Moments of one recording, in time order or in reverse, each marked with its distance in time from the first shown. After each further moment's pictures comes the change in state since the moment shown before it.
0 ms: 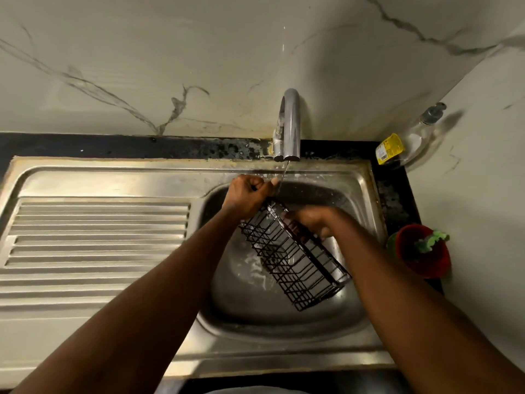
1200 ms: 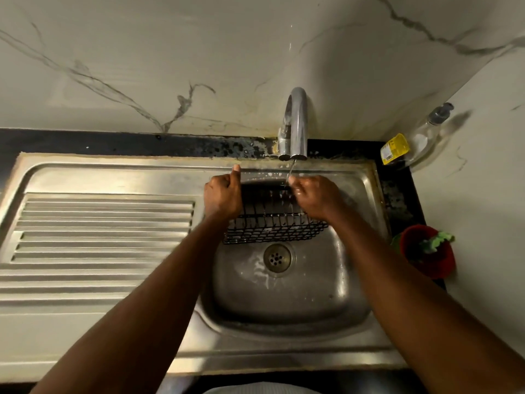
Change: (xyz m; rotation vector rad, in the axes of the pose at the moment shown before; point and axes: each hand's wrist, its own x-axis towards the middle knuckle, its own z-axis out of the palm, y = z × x) left_hand -0.015 -0.005 -0.024 0.101 0.373 -0.234; right_hand -0.023 -0.024 -0.003 -0.585 0.757 -0.673
